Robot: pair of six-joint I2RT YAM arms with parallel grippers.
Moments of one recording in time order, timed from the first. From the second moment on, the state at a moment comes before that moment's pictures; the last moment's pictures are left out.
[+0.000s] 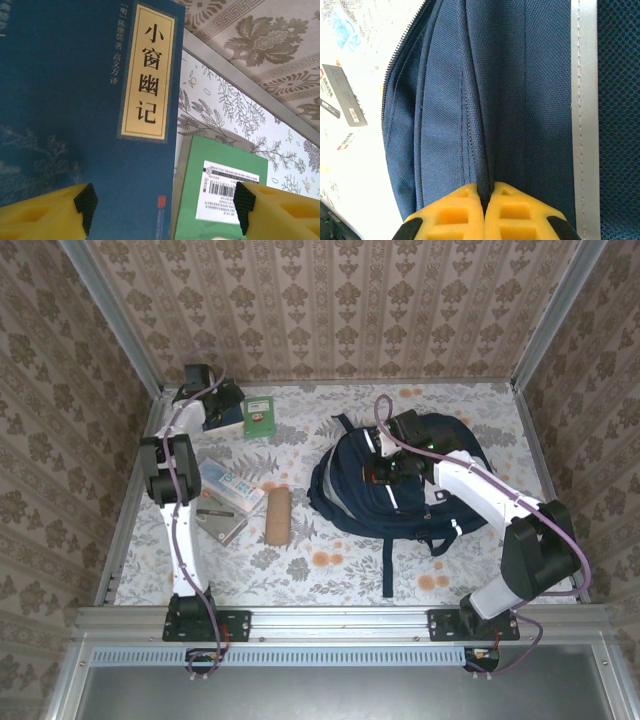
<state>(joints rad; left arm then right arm) 0.01 2.44 2.05 -0.42 0.24 -0.55 0.43 1.54 1.19 -0.63 -0.31 0.41</state>
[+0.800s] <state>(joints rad) -0.20 2.04 1.35 -0.24 0.34 -0.67 0.48 1.60 1.31 -0.64 -0.28 0.39</state>
